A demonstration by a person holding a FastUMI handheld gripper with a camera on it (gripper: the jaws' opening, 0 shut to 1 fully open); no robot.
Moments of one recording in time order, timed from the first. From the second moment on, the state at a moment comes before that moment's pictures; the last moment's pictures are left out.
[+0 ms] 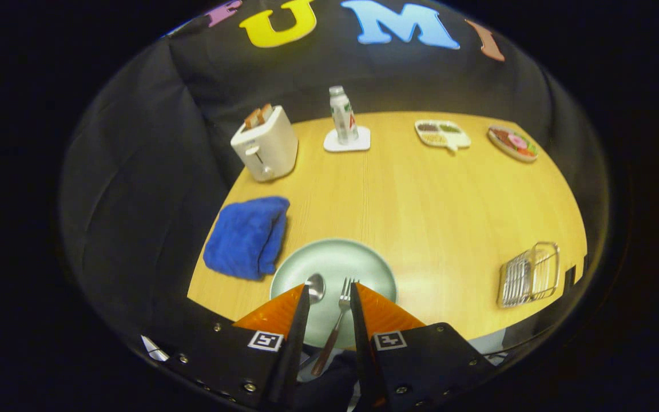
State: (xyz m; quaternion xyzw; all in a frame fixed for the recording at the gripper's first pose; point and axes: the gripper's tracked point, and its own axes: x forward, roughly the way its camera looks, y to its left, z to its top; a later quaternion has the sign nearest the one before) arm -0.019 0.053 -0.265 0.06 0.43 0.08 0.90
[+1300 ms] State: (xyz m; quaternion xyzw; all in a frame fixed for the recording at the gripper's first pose) arm -0.032 0.056 -0.344 0.12 0.54 0.06 0.83
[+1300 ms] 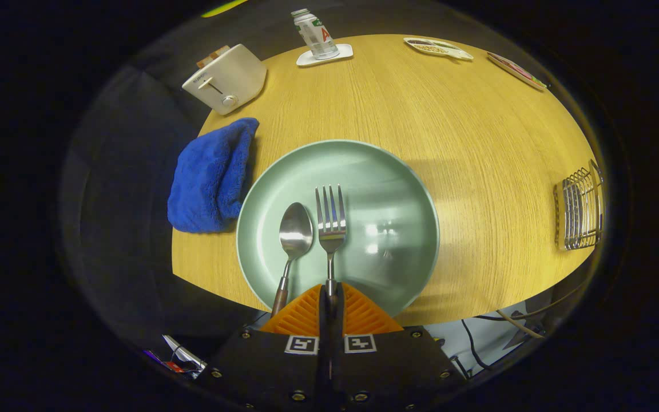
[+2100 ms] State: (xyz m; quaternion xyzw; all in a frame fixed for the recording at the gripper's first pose) arm -0.031 -0.081 -0.270 0.23 0.44 -0.07 0.87
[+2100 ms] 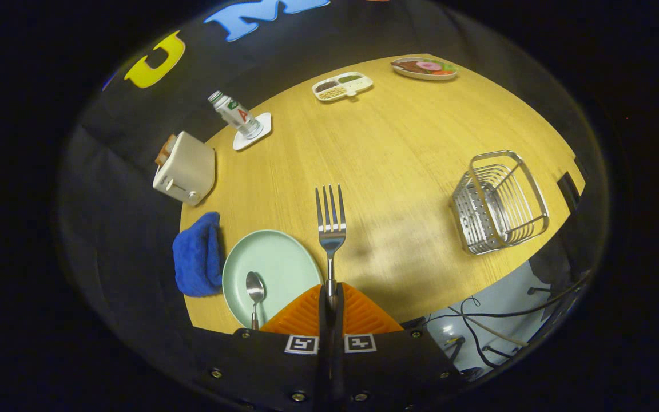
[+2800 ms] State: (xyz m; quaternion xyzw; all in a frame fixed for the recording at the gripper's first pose) arm -0.072 -0.184 -0.269 0.30 0.42 -0.20 0.83
